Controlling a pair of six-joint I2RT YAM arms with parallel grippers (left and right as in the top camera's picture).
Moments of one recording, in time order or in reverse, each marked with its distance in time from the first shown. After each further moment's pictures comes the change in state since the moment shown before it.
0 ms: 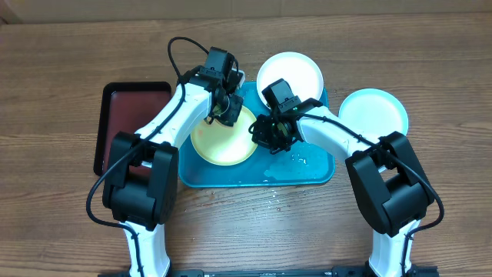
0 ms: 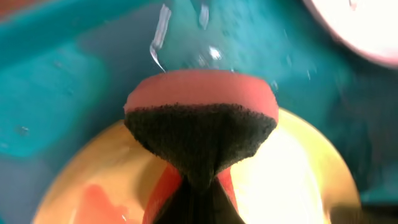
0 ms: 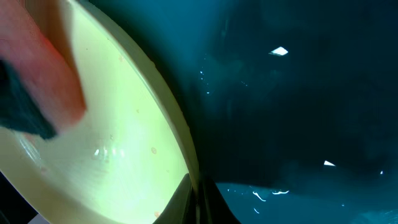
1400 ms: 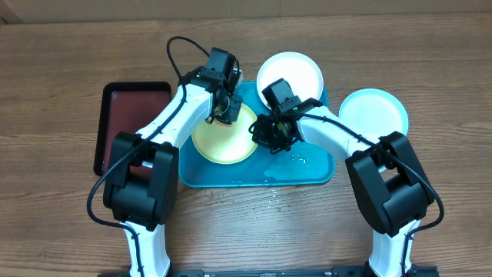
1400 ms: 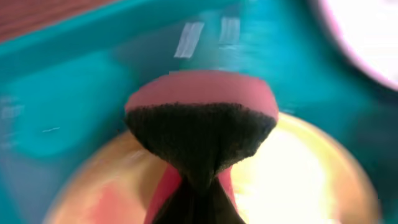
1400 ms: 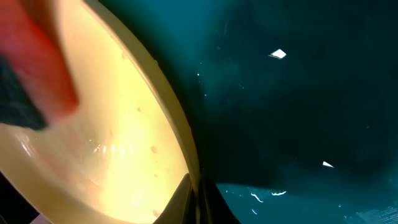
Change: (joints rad) left arm -0.005 0.000 -0.007 0.047 -0.054 -0.073; right arm 0.000 0.000 0.000 0.001 0.001 0.003
